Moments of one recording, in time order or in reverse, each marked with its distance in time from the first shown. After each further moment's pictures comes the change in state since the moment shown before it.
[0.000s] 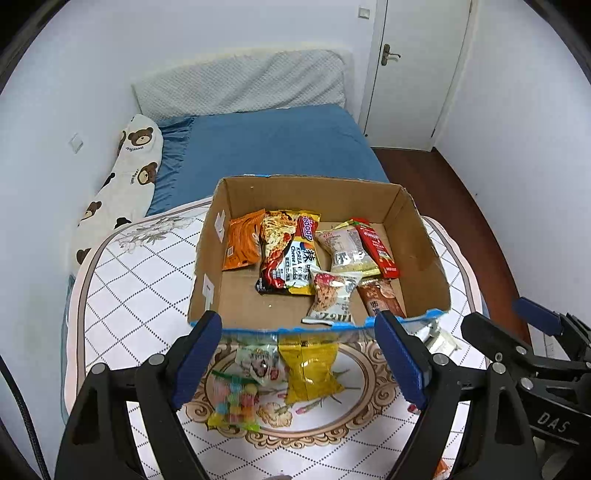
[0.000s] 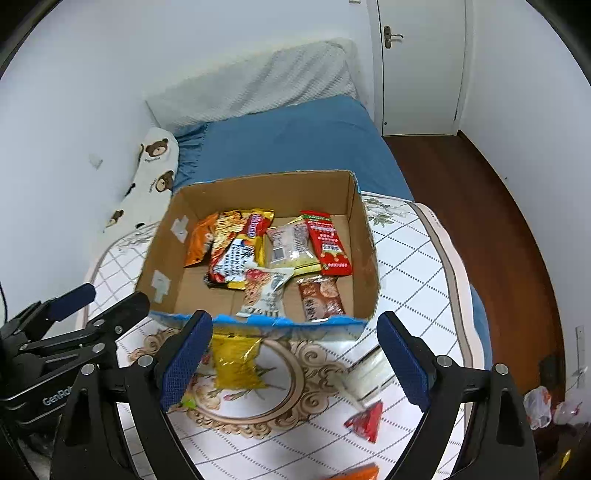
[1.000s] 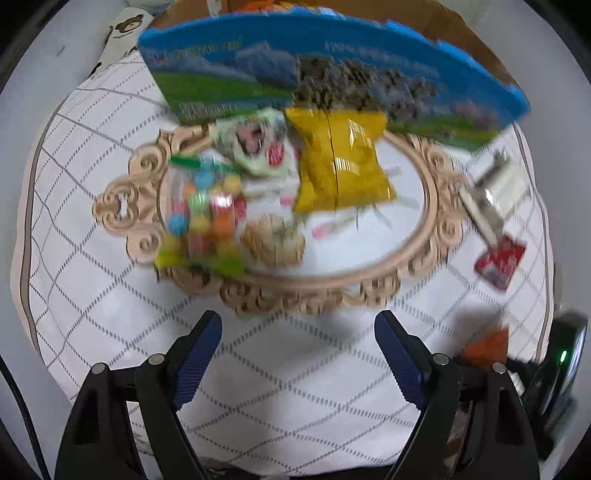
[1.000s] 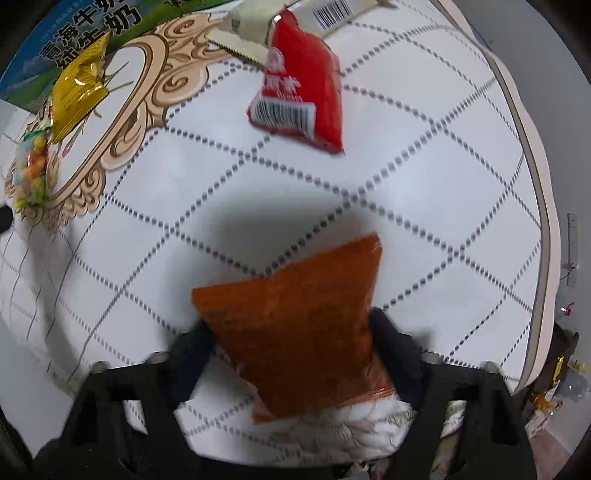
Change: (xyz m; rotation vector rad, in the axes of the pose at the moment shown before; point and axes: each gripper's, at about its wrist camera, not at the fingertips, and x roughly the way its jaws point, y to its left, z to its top) left arm 0.114 0.004 -0.151 -0.055 0.451 0.031; right arm 0.131 -0.095 -0.252 0.105 0.551 -0.145
